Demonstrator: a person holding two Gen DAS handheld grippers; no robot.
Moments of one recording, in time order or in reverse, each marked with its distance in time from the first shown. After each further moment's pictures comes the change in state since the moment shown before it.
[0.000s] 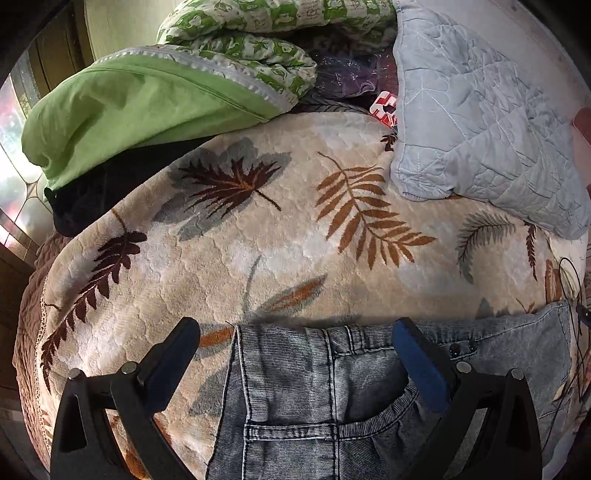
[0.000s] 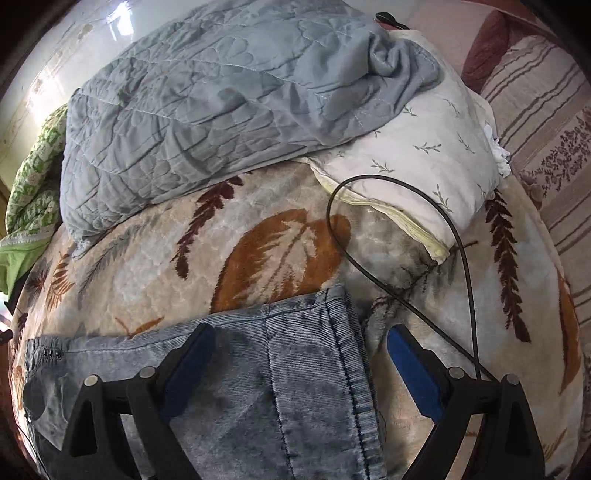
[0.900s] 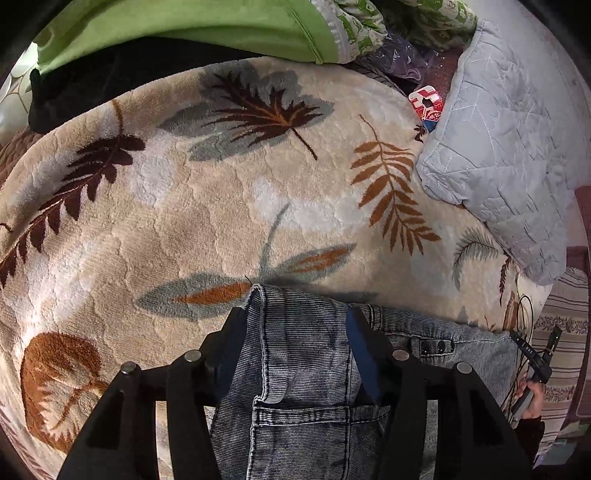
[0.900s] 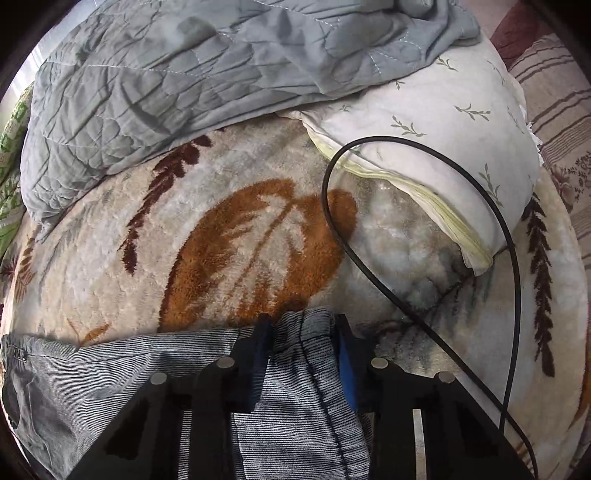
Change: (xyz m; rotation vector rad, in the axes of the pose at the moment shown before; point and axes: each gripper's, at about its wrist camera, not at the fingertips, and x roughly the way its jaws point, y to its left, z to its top) left arm 0.033 0.058 -0.013 -0.236 0.200 -0.221; right arm 0.073 0.003 0.017 -0.059 0.136 -0.058
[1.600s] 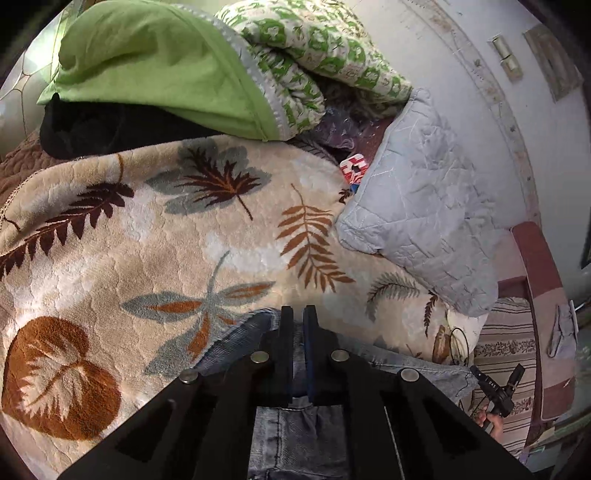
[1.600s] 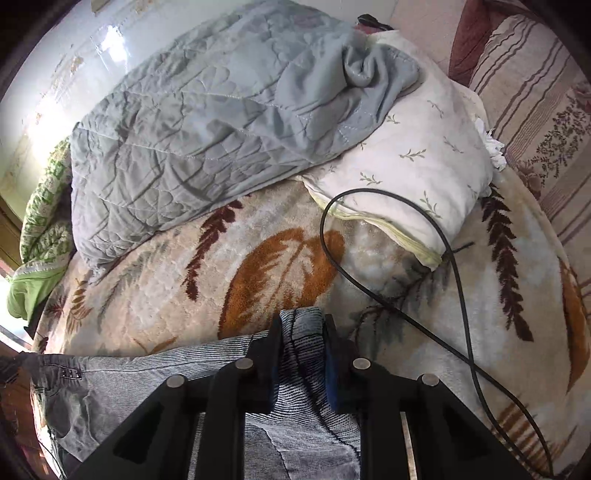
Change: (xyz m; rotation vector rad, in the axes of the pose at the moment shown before) left arm -0.099 -0.005 -0.029 -0.024 -0.281 -0.265; right arm -0.099 -0.025 -0.030 0.110 -0.197 0.142
